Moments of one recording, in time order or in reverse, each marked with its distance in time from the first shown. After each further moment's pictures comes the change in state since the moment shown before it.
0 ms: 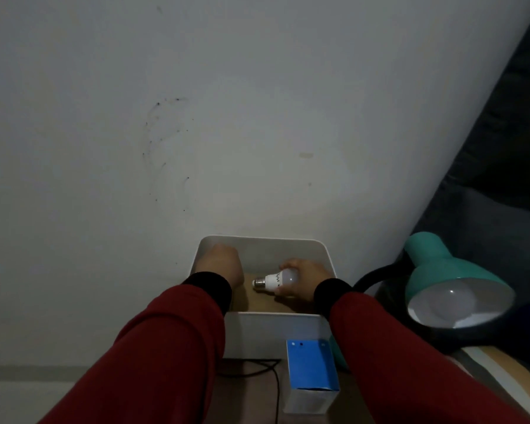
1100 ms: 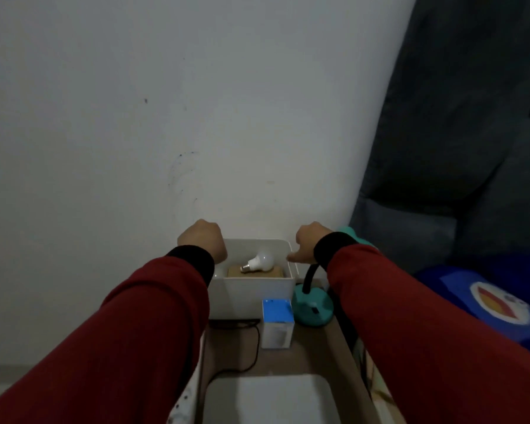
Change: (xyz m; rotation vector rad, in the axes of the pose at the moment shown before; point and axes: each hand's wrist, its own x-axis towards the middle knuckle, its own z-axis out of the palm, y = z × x) left_hand -0.187 -0.009 -0.111 -0.112 0.182 -0.072; right_hand -0.195 -0.056 -0.109 -0.541 0.130 -0.004
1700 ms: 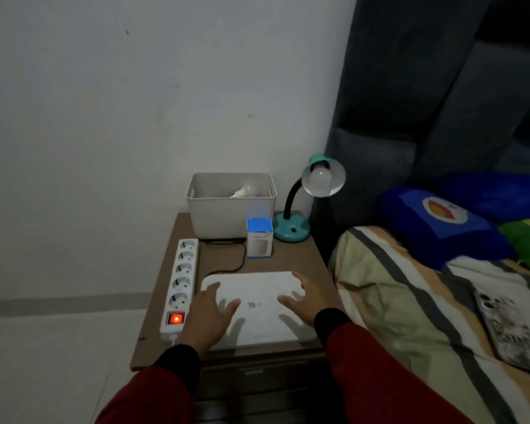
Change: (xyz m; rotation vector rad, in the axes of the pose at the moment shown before) left_hand -0.224 -0.016 0.212 -0.679 -0.162 -0.046; right_hand -0.191 0.024 0.239 0.858 -0.074 0.206
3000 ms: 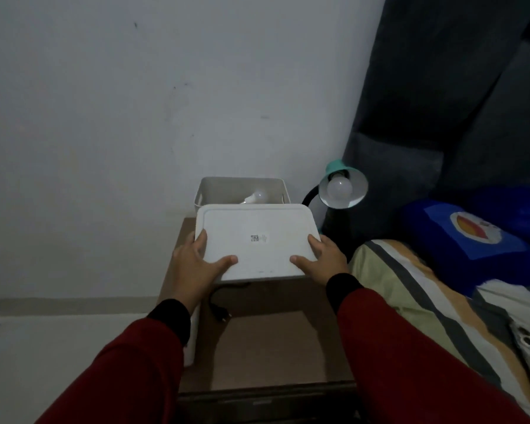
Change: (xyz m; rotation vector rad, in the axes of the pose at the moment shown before) left_hand 0.074 0.035 -0.069 -0.118 0.332 0.160; right_hand 0.068 -0.059 -0.047 -0.033 0.191 -0.133
